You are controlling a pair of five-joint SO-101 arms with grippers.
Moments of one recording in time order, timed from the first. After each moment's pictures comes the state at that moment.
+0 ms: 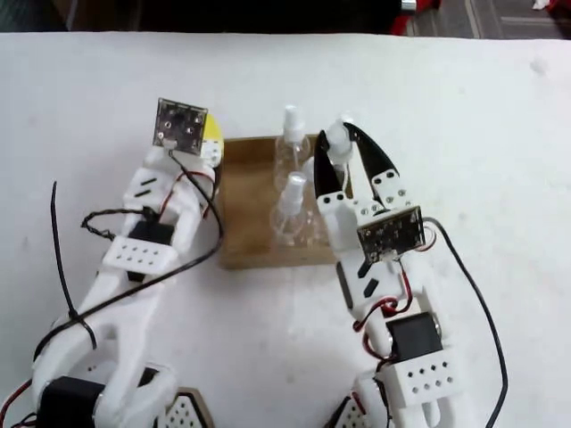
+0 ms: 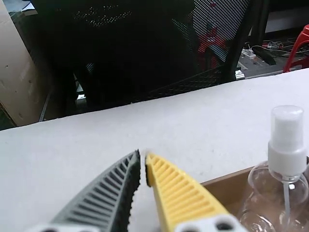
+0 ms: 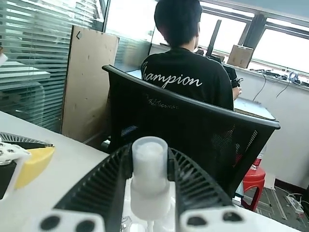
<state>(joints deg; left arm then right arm) 4.4 -24.0 55.0 -6.0 -2.2 -19.1 -73.6 68.0 6.9 15.5</state>
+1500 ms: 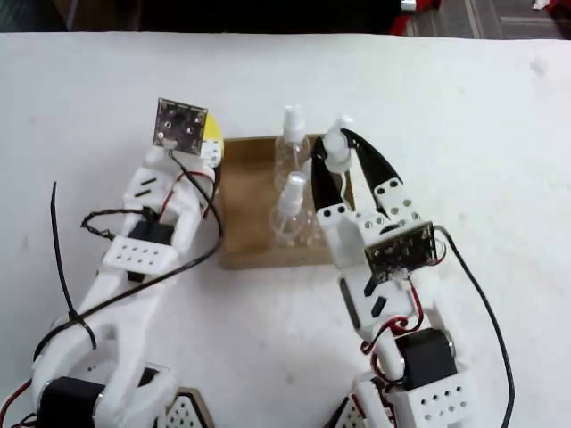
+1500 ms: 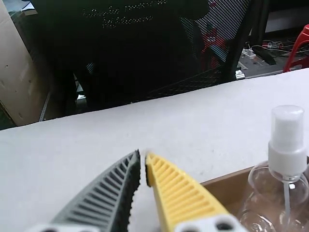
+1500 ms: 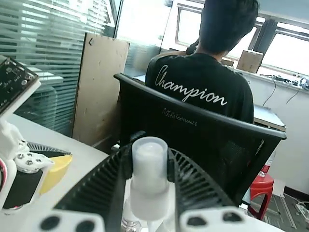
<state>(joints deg) 4.4 -24.0 55.0 -6.0 -2.2 -21.6 -79.6 61.8 18.8 15.5</state>
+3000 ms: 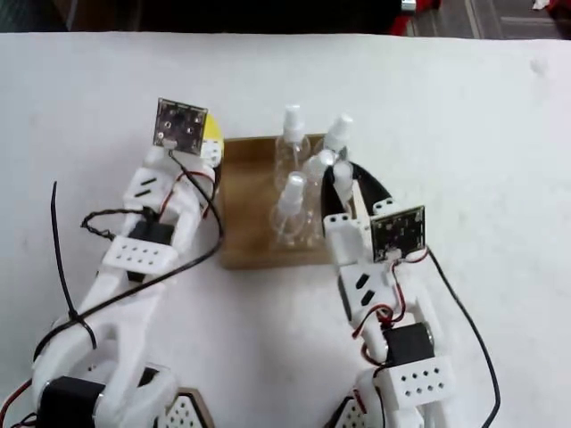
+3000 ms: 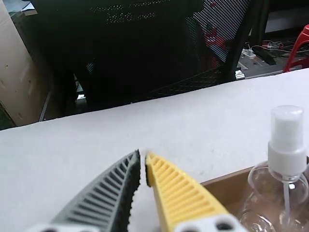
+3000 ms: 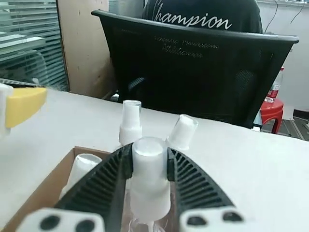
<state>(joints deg) 4.4 -24.0 55.0 -6.0 -2.2 -16.4 -79.7 81.7 11.3 6.1</state>
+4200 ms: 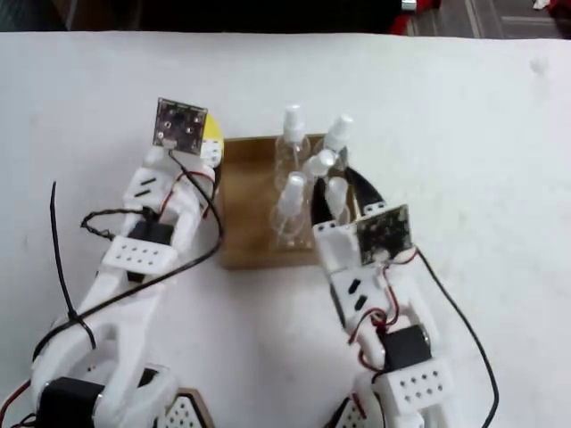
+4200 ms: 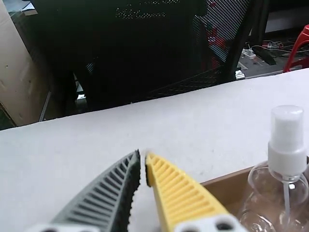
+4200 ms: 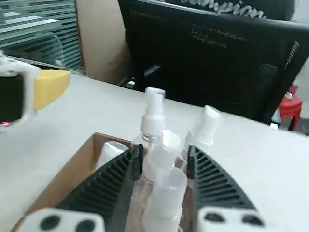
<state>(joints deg) 4.4 -24.0 55.0 -6.0 -2.2 -21.7 -81.8 78.7 18.3 9.0</state>
